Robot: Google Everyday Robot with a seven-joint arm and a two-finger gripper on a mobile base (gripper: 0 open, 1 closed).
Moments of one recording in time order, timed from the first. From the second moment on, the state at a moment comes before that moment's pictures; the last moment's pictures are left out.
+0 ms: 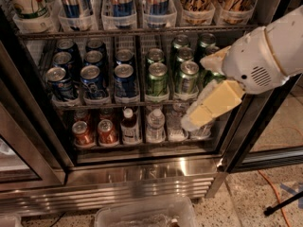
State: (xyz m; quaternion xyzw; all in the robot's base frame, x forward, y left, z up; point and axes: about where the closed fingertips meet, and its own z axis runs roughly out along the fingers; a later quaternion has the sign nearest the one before) arm 0.440 -0.092 0.960 -0.54 0.76 0.19 0.32
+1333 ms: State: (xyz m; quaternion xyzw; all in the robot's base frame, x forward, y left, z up) arm 0.440 0.043 0.911 -0.41 0.66 0.36 0.51
